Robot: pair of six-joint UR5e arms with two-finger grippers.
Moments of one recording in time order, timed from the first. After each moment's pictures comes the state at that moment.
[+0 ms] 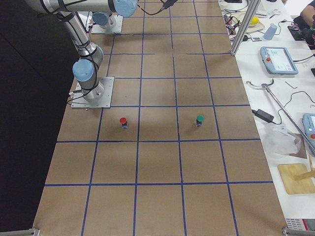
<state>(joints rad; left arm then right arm) -1.53 -1.50 -1.85 -1.58 -0.02 0.18 1.43 -1.75 1.67 -1.56 -0.48 0.95</state>
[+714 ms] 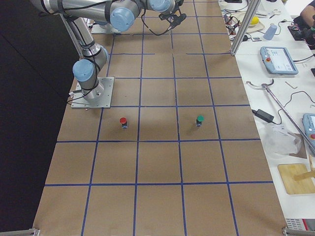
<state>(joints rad) -1.49 -1.49 -1.78 -1.57 0.38 0.18 1.24 -1.73 1.72 -1.56 -0.70 0.66</state>
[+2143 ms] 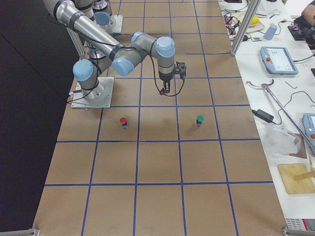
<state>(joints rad) -1.48 -1.54 -1.54 -1.66 1.48 0.16 0.95 -1.58 1.96 -2.01 -1.46 -0.70</state>
